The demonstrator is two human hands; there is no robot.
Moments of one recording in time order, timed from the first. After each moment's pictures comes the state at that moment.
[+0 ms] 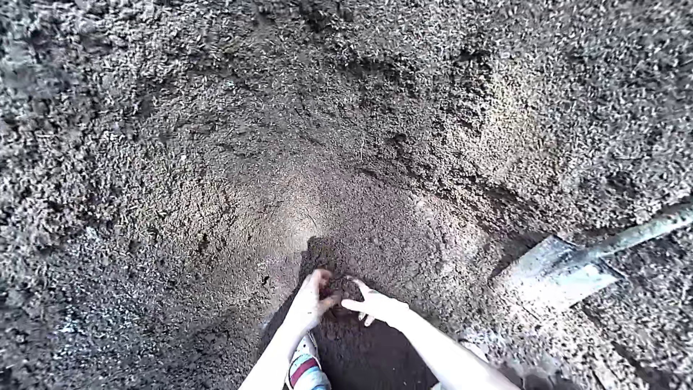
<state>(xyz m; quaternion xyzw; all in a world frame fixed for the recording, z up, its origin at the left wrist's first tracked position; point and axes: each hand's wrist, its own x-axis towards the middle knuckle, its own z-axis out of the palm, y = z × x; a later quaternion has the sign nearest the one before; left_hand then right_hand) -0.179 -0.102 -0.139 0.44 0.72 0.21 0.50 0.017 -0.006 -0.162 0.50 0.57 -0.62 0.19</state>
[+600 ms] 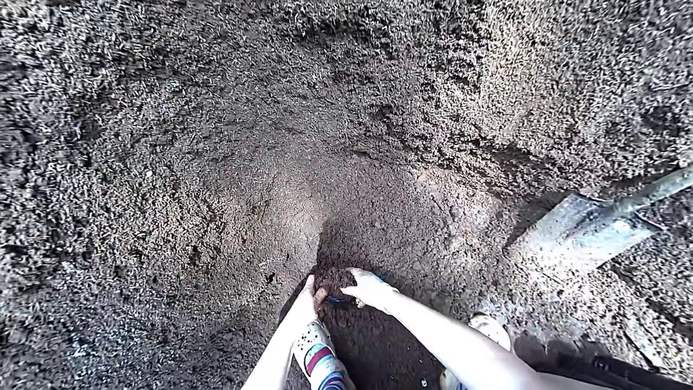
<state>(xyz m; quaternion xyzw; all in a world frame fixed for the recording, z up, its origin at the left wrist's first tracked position) -0.177 -0.115 -0.170 0.26 0.71 0.20 0.62 -0.012 -0.005 -0.156 0.49 0.60 -0.59 0.21</state>
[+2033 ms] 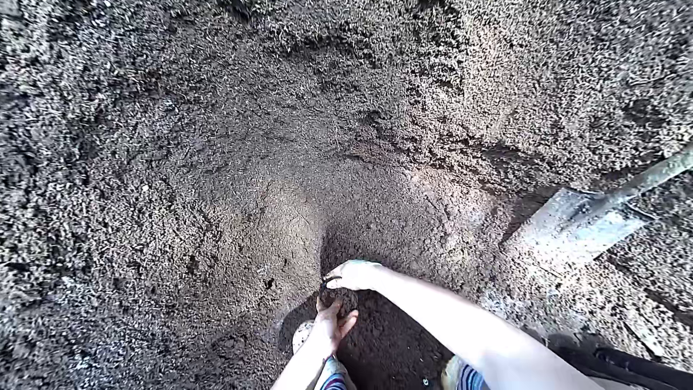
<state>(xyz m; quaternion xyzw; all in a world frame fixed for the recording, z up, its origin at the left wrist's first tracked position) -0.099 -0.110 -0.142 -0.21 0.62 0.43 0.62 -0.038 0.037 -0.144 0.26 0.78 -0.46 0.34</state>
